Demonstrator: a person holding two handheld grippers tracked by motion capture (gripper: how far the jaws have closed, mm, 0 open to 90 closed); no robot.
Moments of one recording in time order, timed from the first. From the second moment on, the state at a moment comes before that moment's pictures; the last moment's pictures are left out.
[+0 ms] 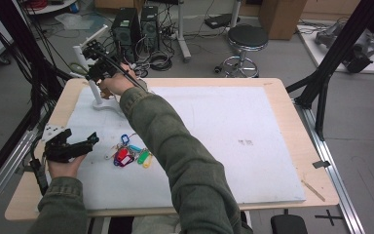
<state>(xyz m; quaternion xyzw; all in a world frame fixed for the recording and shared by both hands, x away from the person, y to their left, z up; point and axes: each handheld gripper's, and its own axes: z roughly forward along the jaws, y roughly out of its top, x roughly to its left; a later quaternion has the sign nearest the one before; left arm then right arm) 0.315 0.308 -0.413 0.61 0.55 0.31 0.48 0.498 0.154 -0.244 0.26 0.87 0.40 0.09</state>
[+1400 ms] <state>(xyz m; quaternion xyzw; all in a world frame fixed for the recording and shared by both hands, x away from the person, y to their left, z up) 0.318 0.307 -0.414 0.61 0.55 0.31 0.48 0.514 0.161 -0.278 0.31 0.88 0.35 0.11</state>
